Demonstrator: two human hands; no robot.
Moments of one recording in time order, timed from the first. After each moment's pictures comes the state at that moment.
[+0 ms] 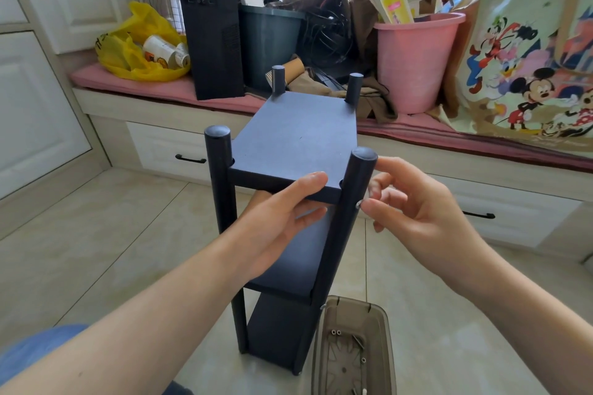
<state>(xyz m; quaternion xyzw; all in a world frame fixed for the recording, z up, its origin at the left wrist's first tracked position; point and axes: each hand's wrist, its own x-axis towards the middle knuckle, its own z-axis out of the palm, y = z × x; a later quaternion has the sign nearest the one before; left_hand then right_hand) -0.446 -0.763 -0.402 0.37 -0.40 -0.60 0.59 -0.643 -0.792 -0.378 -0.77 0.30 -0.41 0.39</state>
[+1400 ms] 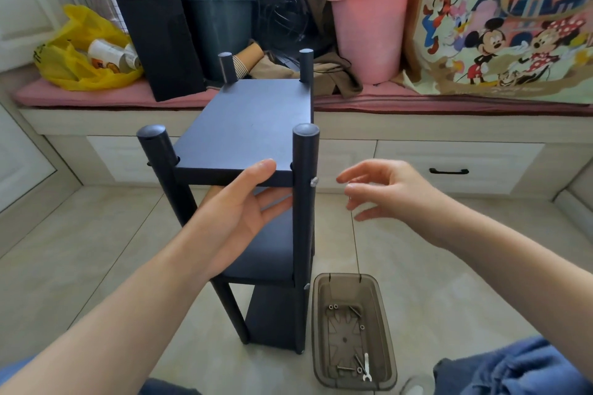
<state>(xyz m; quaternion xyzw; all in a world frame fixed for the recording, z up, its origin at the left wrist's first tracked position) -0.439 -0.766 -0.410 0.31 -0.43 -0.61 0.58 -0.676 -0.821 -0.403 -0.66 0.45 -0.33 0.51</state>
